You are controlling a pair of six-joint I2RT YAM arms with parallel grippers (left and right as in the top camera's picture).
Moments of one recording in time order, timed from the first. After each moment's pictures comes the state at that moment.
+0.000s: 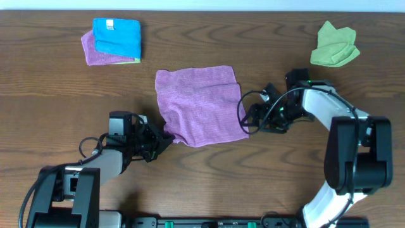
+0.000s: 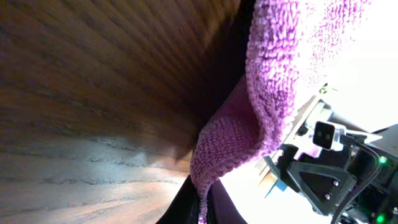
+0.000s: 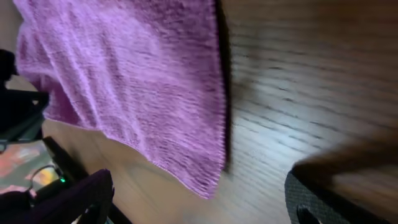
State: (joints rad) left arm -0.06 1.55 0.40 0.16 0.80 -1.12; right arm 0.04 1.91 1.10 -0.82 -0.68 0.03
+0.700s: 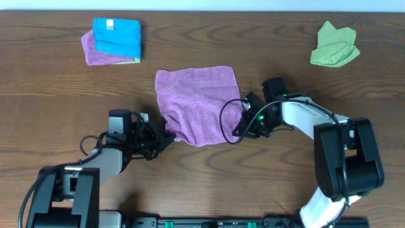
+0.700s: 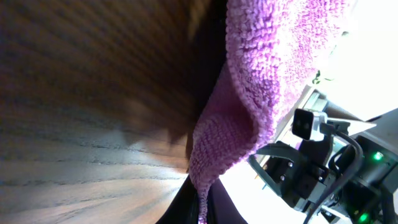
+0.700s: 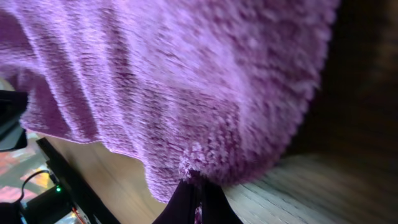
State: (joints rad) left arm -0.05 1.55 0.41 0.16 0.85 -1.09; right arm 0.20 1.89 0.99 -0.62 -0.67 0.22
